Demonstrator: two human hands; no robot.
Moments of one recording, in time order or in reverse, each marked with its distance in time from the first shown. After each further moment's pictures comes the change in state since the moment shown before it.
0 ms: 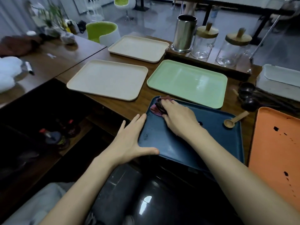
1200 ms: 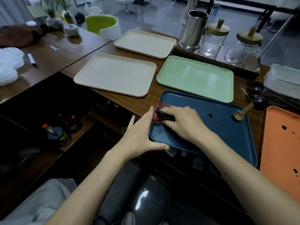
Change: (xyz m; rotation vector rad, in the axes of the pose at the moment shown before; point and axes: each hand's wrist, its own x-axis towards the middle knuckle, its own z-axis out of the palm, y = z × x) left_hand 0.006 -0.014 -0.002 -0.052 0.023 0.040; right_hand -0.012 -0.031 -0.004 0.115 -0.098 -0.005
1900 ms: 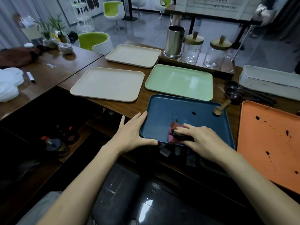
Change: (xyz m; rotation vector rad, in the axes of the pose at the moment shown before) left_hand -0.004 0.009 -0.012 0.191 -0.048 0.018; right_hand -0.107 0.042 -0.020 -0.016 -0.134 0.105
